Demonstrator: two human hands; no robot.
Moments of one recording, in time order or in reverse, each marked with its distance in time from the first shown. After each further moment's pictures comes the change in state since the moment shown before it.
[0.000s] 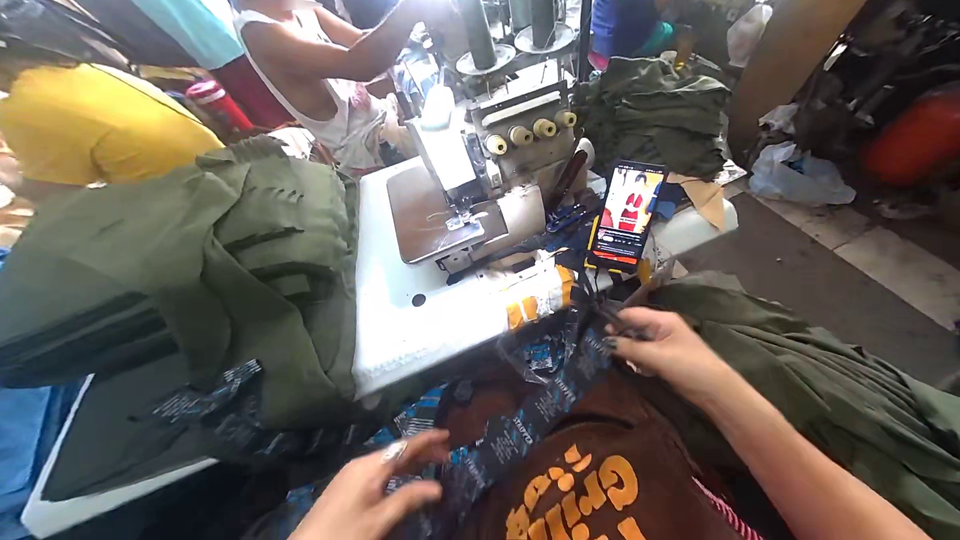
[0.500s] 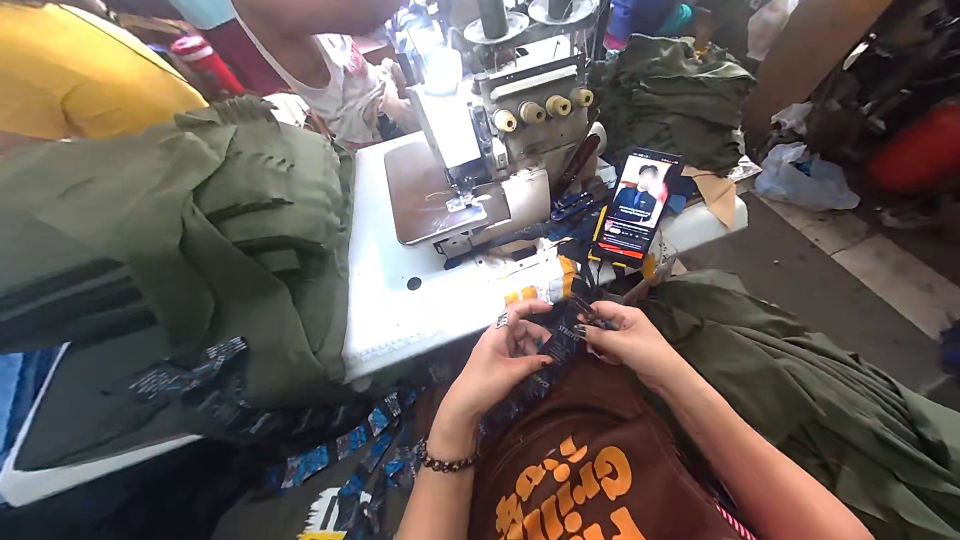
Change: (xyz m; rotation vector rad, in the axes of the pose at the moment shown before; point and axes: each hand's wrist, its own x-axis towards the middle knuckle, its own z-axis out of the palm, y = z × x) left_hand 0.170 0.013 0.088 -0.725 0.003 0.230; right_hand 0.028 0.029 0.023 0.067 -0.032 0.081
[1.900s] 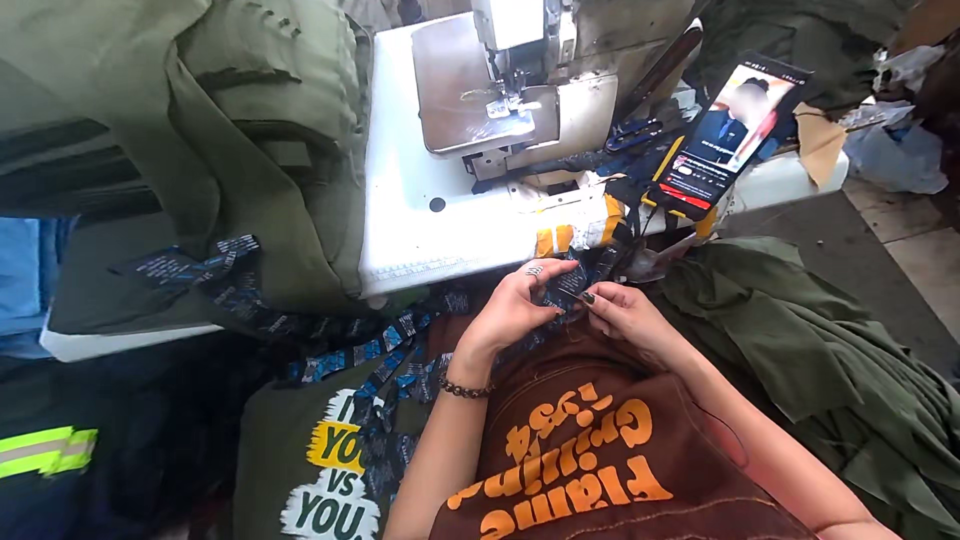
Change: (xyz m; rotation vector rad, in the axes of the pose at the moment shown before) left_hand -0.013 -0.028 -0.010 0.124 0.099 -0.161; right_hand 0.000 0.048 0.026 0.081 -0.223 0.165
